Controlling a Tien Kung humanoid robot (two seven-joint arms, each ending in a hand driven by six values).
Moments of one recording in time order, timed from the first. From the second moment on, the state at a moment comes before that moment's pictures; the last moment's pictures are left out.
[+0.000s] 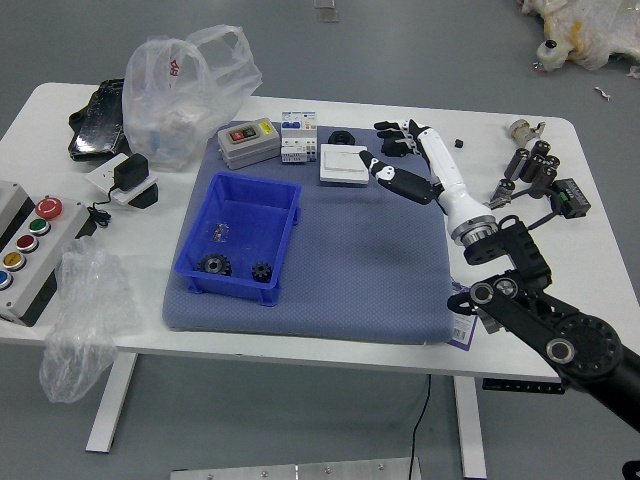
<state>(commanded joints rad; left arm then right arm) -0.11 0.20 -0.79 -0.31 0.58 0.13 0.22 0.44 -0.30 0.83 1.28 -1.23 -0.47 0.15</state>
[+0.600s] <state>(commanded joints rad) -0.14 0.21 -0.78 -0.30 0.60 0.11 0.20 0.29 -0.32 0.88 1.30 -0.93 -0.41 0.36</state>
